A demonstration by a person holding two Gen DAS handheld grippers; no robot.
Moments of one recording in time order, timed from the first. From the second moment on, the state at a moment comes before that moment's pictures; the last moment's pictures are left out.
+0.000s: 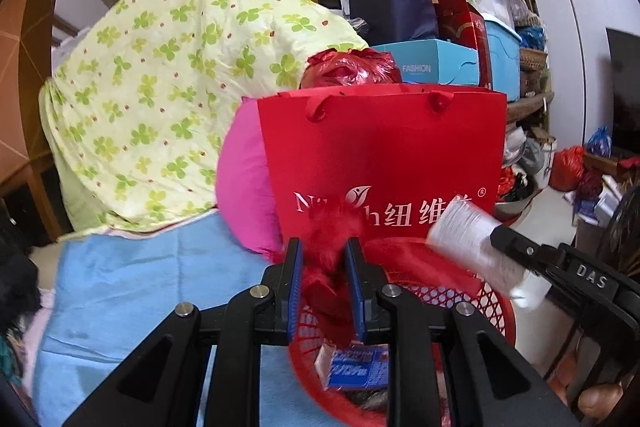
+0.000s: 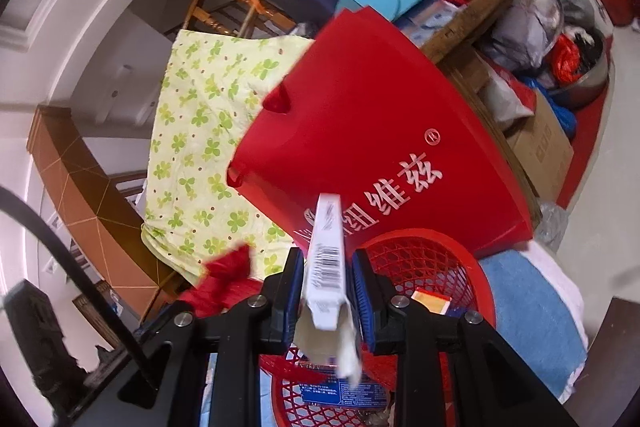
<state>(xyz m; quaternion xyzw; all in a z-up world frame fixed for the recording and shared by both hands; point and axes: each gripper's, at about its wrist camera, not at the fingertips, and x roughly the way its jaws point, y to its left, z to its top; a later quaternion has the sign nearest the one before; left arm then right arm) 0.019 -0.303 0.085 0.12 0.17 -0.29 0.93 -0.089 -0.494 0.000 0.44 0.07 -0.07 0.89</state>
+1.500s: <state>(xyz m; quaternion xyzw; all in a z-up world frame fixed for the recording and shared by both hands) -0.048 -0.123 0.123 0.10 0.19 -0.15 0.96 -0.156 -0.324 0.095 0.17 0.17 -0.08 0.97</state>
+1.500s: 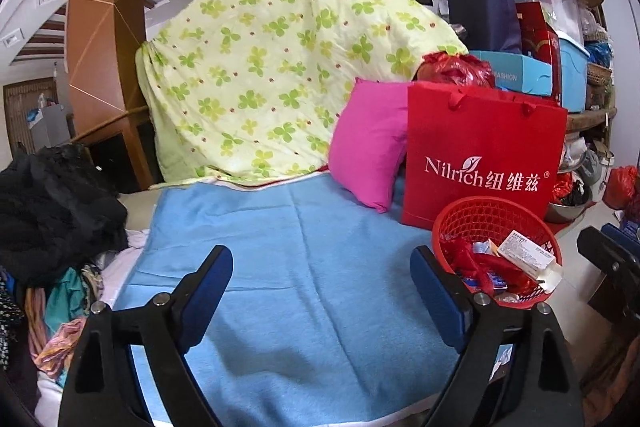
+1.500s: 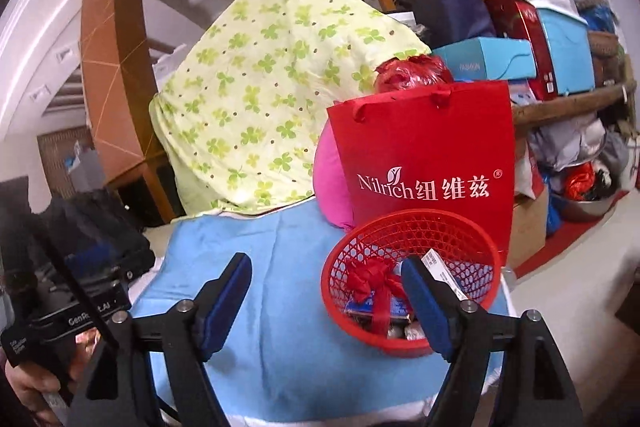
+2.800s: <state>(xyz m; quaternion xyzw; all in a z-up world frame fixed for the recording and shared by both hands) -0.112 -0.105 0.146 0.12 0.20 -0.14 0.96 -0.208 -0.294 0.140 0.11 0.17 -0.12 0.97</state>
